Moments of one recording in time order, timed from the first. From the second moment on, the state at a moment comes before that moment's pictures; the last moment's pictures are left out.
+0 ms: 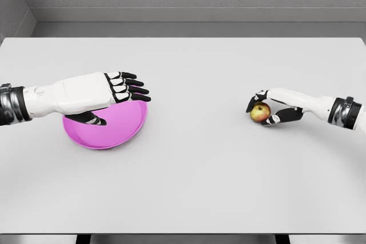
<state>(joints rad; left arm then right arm) -0.62 1.01 -0.78 -1.75 -0.30 -0.61 -0.22 -0.51 -0.71 0.59 -1.17 -0.06 -0.58 0.61</state>
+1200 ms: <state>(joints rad) -0.63 1.00 -0.78 -1.75 -0.30 -0.61 -0.22 -0.50 -0.55 0.27 -1.15 -0.06 -0.61 0.61</state>
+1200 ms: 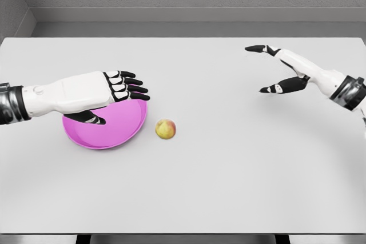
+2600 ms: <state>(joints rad) -0.77 0.64 -0.97 -1.62 -0.41 -0.61 -0.49 -0.48 -0.65 0.18 -1.17 -0.05 -0.61 0.61</state>
